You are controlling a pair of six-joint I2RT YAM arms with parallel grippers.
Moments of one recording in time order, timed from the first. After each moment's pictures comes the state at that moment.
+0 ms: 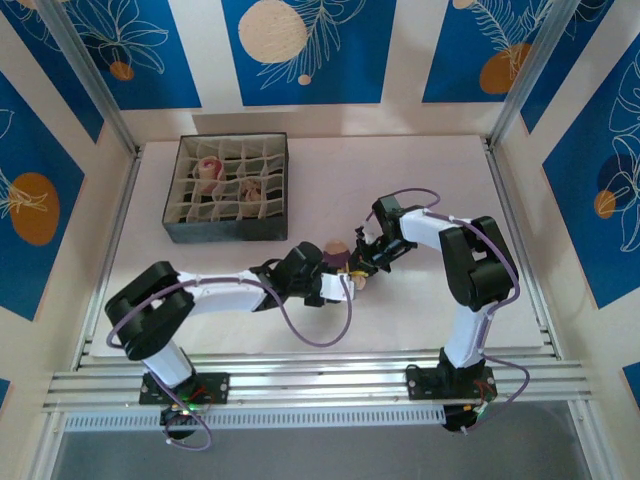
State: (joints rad) left arm -0.93 1.65 0.80 0.14 0.17 0.80; right arm 0.35 1.87 1.09 -0.70 -0.70 0.37
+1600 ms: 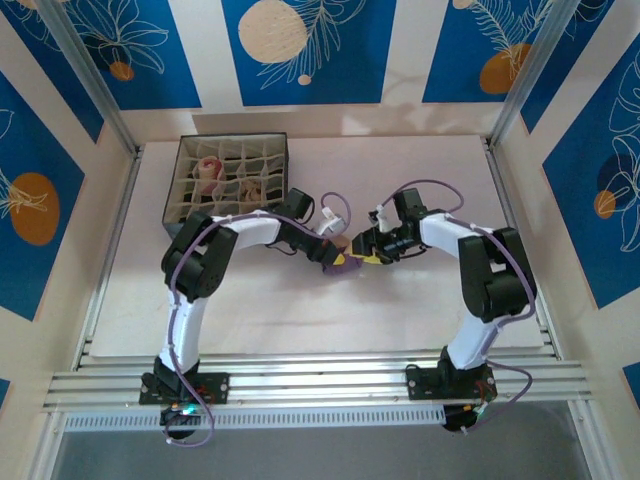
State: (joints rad) left arm -0.58 2.14 1.38 -0.32 0.89 0.12; right arm 0.25 1.77 1.01 -0.48 -0.76 0.30
